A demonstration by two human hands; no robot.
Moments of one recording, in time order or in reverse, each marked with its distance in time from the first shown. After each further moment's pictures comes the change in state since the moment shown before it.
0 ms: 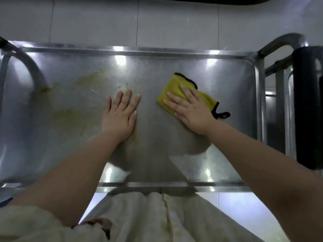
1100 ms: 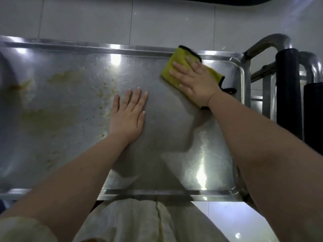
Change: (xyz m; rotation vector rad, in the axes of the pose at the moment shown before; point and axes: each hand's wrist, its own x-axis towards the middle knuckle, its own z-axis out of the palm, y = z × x) left_hand 0.033 0.089 0.010 -0.048 0.043 0.030; right_hand 0.032 0.123 -0.026 0.025 -0.001 -0.006
